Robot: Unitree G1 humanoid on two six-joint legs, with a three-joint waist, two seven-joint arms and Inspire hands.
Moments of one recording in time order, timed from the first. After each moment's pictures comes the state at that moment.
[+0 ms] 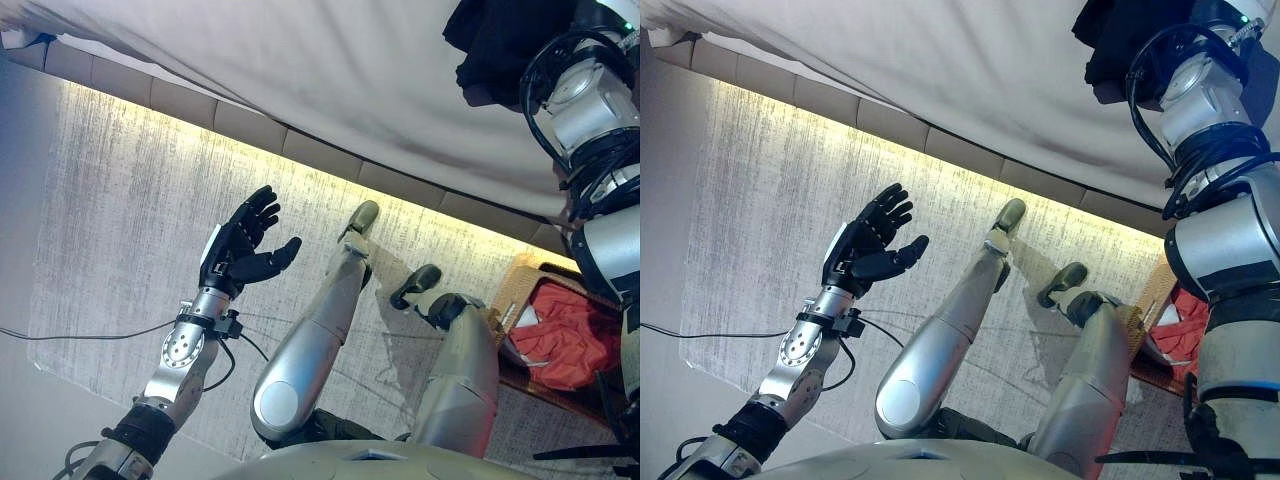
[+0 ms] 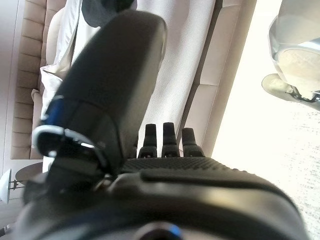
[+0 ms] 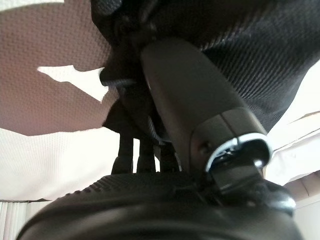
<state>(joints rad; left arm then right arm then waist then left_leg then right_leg) -0.01 0.51 -0.39 0.22 -0.66 -0.53 -0.04 -1.45 -0.75 0.69 1.14 -0.13 0.29 -0.32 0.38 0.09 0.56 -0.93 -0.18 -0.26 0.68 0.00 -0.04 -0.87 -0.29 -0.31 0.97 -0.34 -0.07</state>
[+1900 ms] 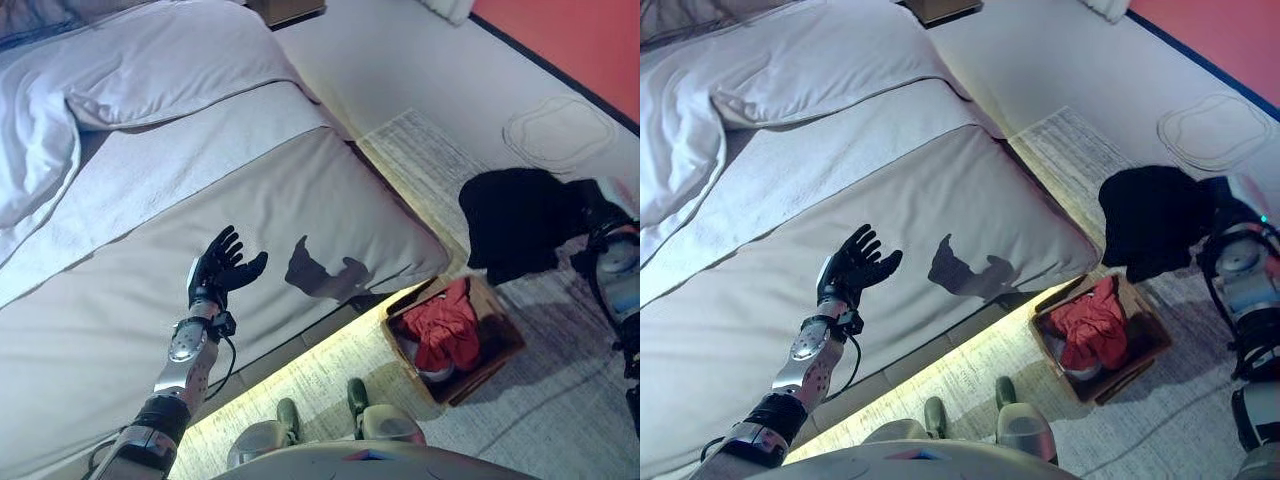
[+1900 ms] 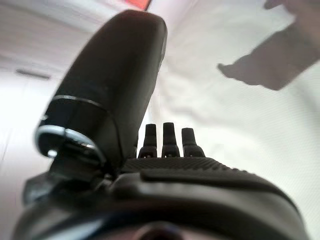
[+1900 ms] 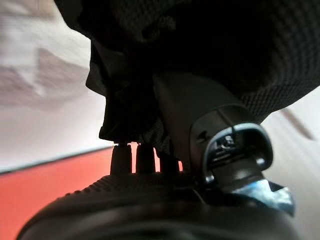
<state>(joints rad) -0.11 0.36 -0.24 0.58 -0.61 -0.31 0.10 -0.41 -0.92 0.16 0.74 -0.06 0.11 -0.07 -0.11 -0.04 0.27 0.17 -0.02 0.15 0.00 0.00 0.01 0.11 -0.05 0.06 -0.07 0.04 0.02</state>
